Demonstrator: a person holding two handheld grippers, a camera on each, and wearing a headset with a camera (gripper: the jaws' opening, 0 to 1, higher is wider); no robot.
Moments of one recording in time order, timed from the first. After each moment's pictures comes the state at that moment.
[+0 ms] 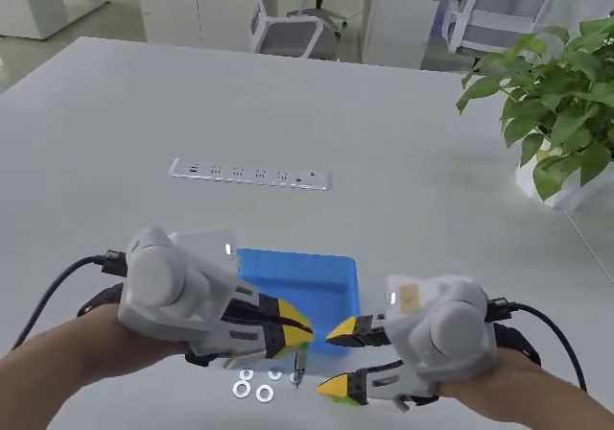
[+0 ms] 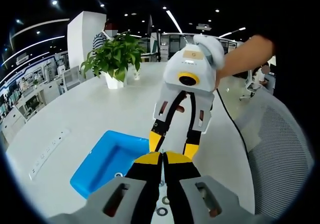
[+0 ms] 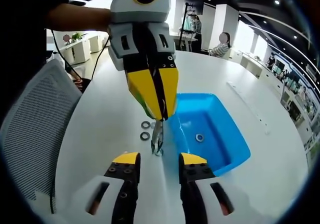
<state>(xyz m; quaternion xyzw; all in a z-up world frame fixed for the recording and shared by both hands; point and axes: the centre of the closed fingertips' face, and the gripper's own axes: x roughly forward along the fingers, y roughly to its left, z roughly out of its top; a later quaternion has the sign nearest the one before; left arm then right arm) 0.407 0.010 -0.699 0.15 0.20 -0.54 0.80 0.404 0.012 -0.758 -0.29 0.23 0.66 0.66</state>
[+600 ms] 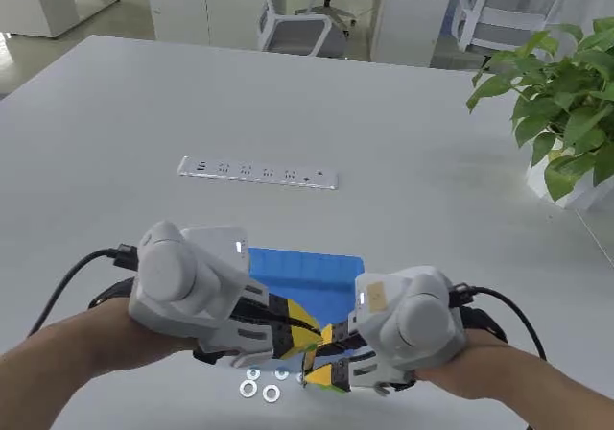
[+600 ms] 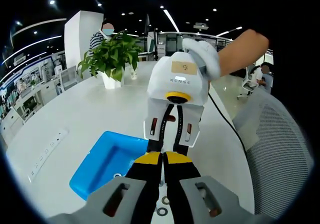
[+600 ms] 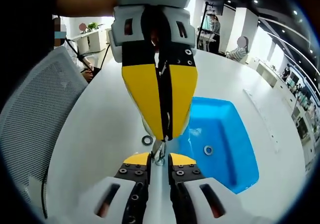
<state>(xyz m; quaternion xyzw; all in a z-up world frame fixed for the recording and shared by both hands) 0.406 0.007 -0.699 0.15 0.21 -0.56 0.79 0.400 0.035 -0.773 -0.33 0.21 0.70 0.60</state>
